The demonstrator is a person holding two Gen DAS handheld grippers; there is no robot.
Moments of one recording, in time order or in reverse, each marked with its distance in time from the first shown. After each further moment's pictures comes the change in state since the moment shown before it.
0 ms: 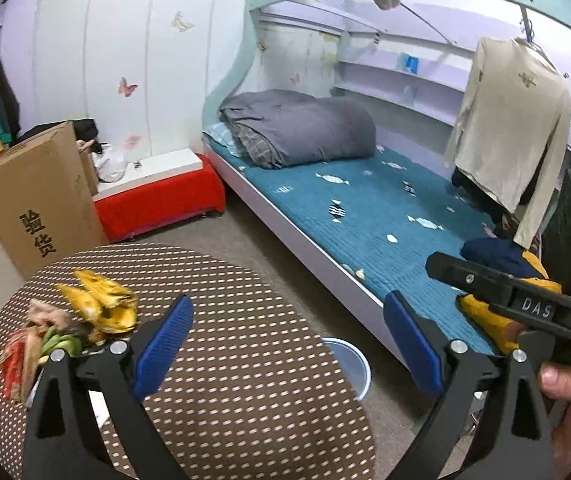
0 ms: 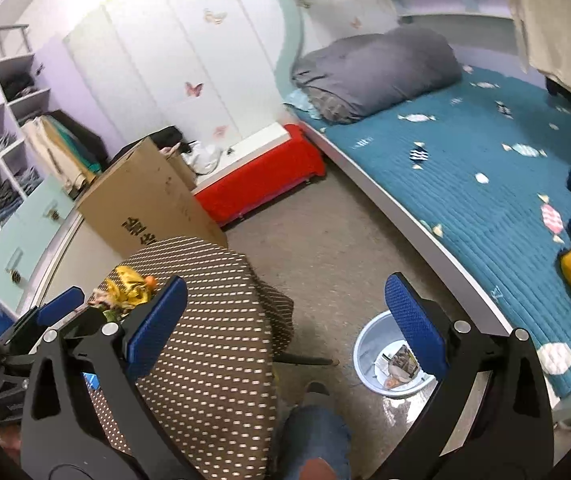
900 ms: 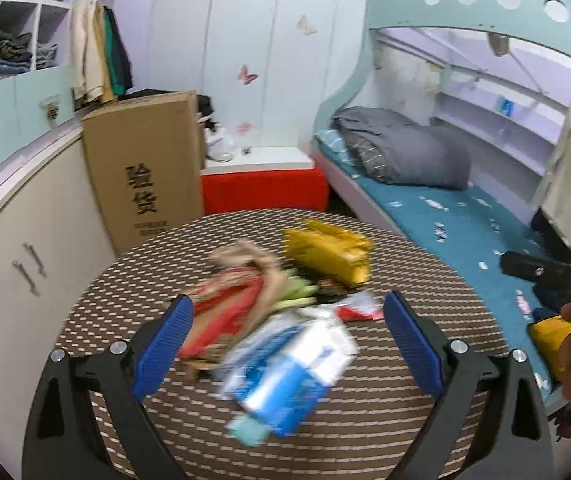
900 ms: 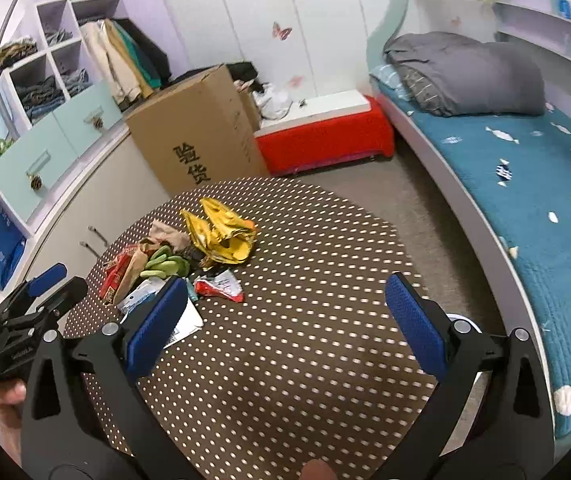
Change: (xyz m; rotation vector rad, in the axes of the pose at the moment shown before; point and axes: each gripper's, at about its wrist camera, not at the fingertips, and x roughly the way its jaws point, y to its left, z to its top) left arm -0.073 0.215 -0.072 -0.200 -0.040 0.256; right arm 0.072 0.166 -0.035 -0.278 0.161 0.102
